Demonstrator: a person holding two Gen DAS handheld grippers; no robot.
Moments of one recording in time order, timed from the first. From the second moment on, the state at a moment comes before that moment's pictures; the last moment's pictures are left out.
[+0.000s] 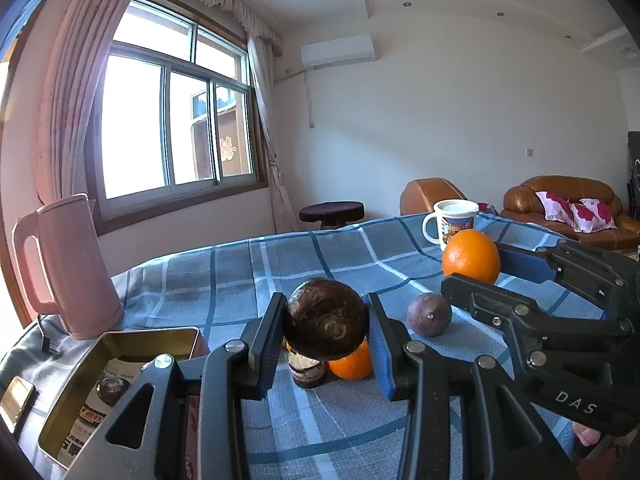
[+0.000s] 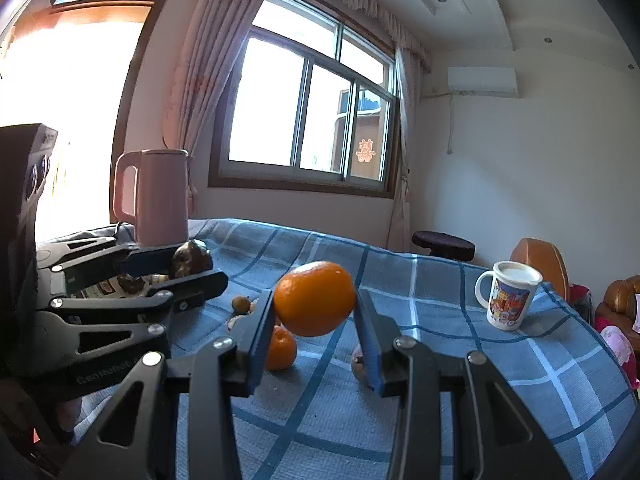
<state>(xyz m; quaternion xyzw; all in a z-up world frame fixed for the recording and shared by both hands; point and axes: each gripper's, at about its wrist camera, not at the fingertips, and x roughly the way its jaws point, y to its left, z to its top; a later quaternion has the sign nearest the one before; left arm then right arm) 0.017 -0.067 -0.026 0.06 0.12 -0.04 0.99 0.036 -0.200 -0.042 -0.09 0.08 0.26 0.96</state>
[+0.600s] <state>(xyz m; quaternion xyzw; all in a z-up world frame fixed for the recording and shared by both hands) 0.015 -0.063 -0.024 0.05 0.11 -0.03 0.99 0.032 -0.193 -0.041 -0.11 0.06 0.25 0.96</state>
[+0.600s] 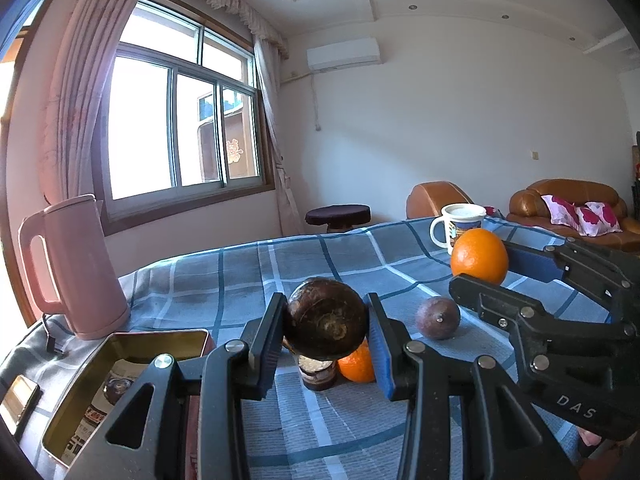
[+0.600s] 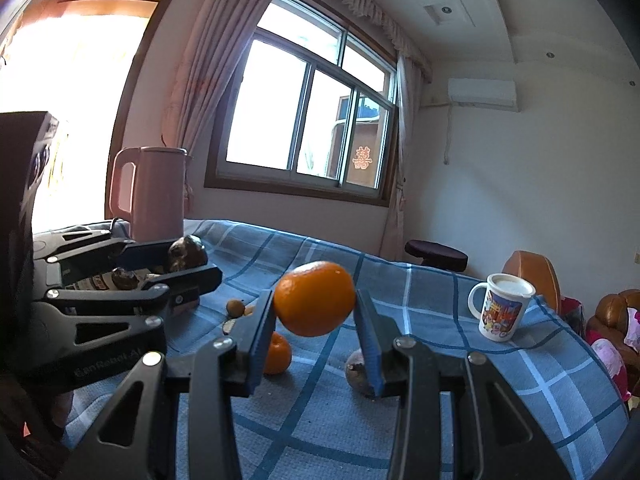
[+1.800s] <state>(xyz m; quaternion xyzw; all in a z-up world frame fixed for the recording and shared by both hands) 0.012 0.001 -0.022 0.00 0.13 0.04 0.99 0.041 -0.126 -0.040 -0.15 0.08 0.31 0.94</state>
